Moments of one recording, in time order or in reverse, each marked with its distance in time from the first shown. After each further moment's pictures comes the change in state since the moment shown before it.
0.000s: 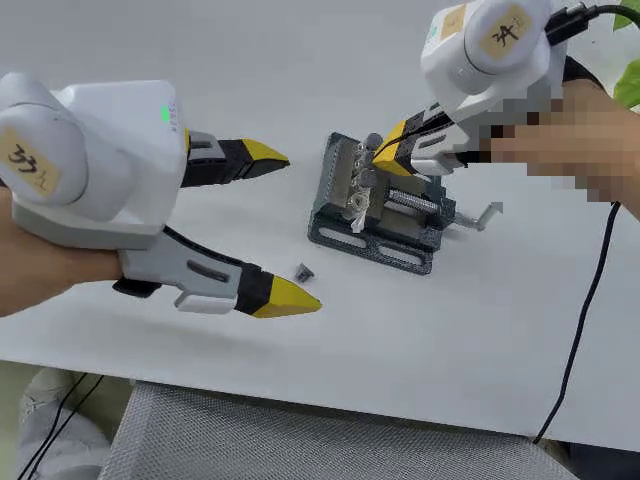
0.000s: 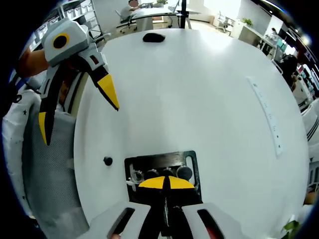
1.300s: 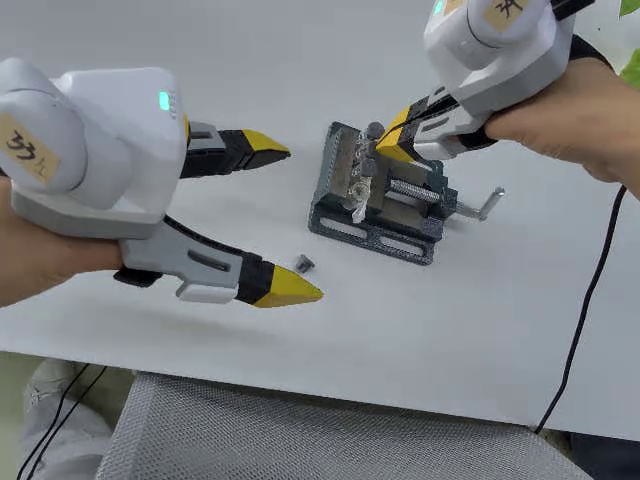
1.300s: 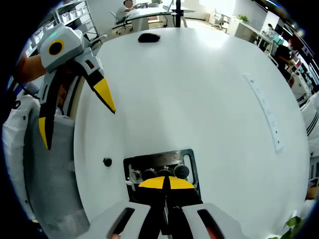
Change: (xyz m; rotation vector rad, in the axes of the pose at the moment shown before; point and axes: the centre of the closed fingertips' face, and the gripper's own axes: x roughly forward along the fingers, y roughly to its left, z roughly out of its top) left arm 0.001 -0.001 0.000 -0.004 0.004 0.001; right arm -0.001 0.000 -0.003 0.038 0.002 -0.003
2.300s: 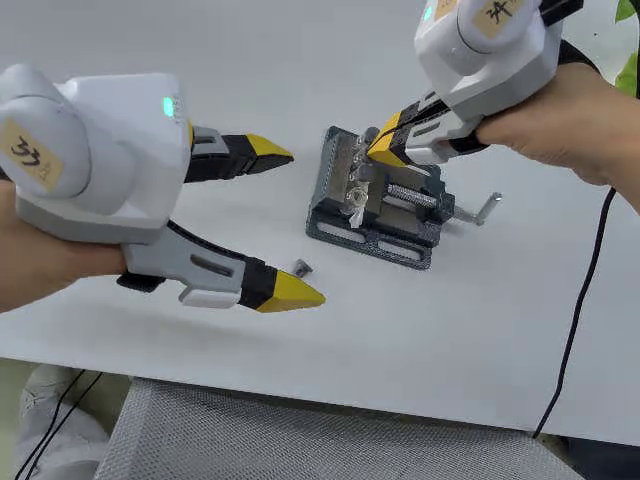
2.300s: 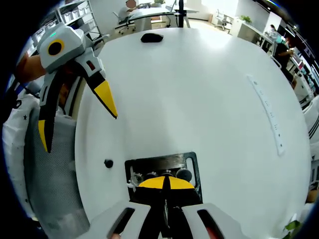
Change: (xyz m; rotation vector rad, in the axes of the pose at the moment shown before) left arm 0.004 0.000 0.002 0.003 -0.007 -0.009; right arm 0.005 0.000 0.005 -0.019 0.005 0.021
